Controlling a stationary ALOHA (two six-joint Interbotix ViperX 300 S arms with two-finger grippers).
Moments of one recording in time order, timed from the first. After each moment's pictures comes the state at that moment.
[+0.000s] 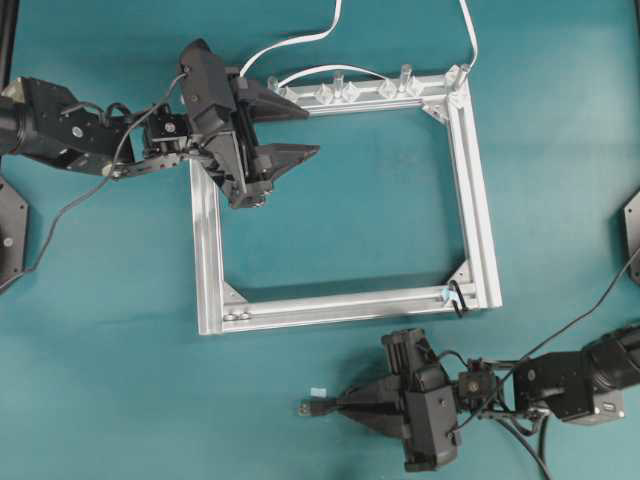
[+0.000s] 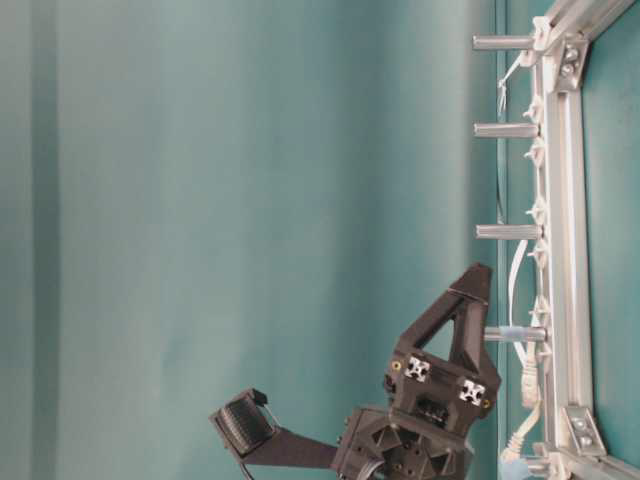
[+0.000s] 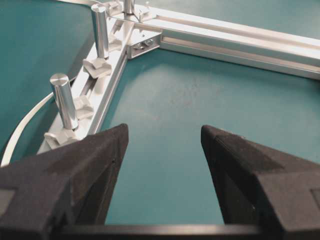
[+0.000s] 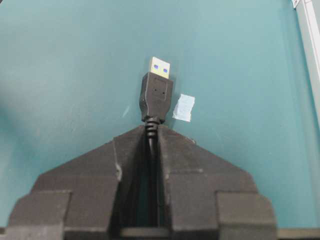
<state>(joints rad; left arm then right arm) 0.22 0.08 0.84 -0.06 -0.60 -0.04 0.57 0.43 0.66 0.71 -0.68 -0.30</state>
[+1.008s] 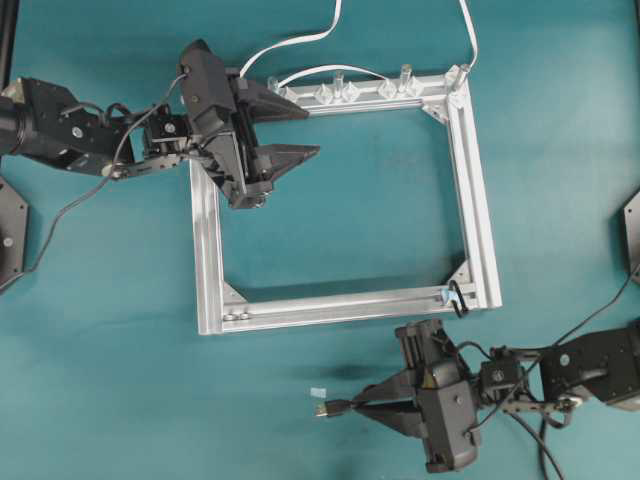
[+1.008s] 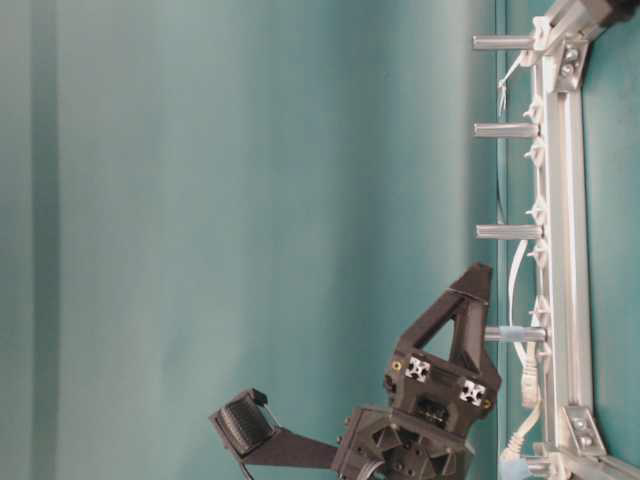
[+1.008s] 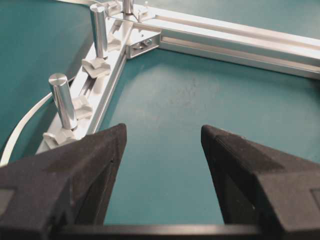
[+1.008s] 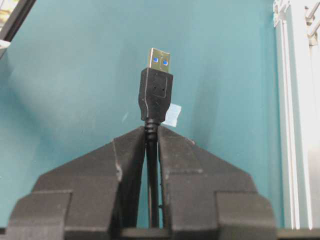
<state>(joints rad) 0.22 0.08 0.84 -0.06 -0.60 -0.04 0.56 0.22 0.72 0.71 -0.59 -0.39</state>
